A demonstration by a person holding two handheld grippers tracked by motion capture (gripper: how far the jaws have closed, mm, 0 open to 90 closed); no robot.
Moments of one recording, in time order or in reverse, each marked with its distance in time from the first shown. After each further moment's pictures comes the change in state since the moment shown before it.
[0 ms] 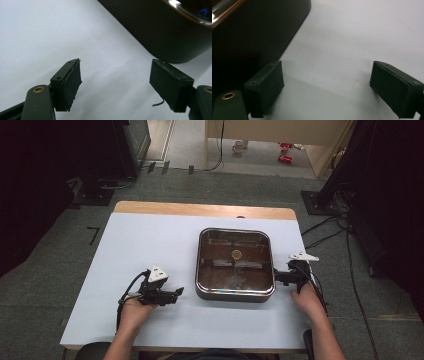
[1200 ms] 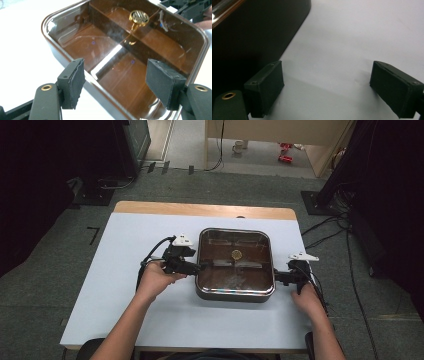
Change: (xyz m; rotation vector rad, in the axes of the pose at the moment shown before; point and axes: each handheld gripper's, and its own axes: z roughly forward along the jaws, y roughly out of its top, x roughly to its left) left arm -0.017 0.116 0.008 0.003 -0.174 0.104; right arm 0.000 0.000 0.000 0.001 -0.001 -0.003
